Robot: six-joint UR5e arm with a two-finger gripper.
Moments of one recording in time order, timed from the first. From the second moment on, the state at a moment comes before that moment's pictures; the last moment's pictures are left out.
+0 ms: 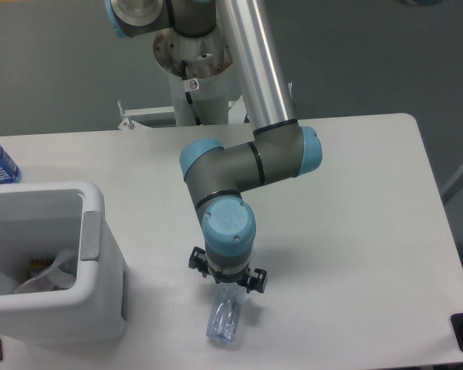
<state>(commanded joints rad) 2.29 -2.19 -1.48 -1.06 1.57 0.67</state>
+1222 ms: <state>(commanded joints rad) 2.28 -2.21 -1.50 -1.06 1.64 0.67</state>
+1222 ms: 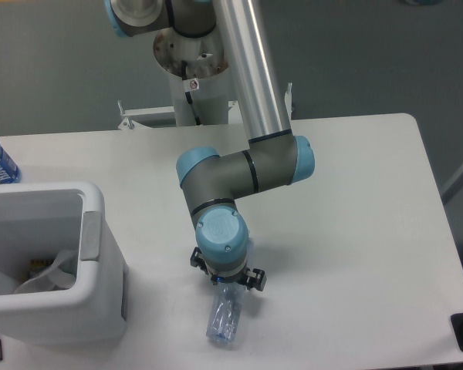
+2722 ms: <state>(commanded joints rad) 2.28 -2.19 -1.52 -0.97 1.64 0.66</state>
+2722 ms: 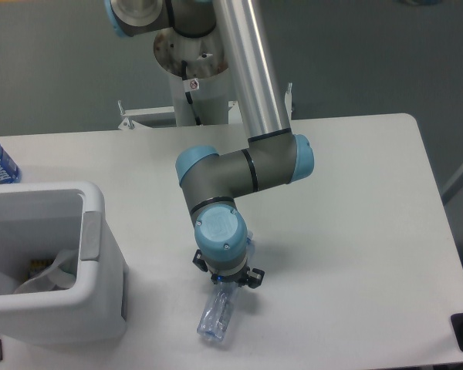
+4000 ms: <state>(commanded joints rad) 2.34 -1.92 -1.31 -0.65 1.12 0.22</state>
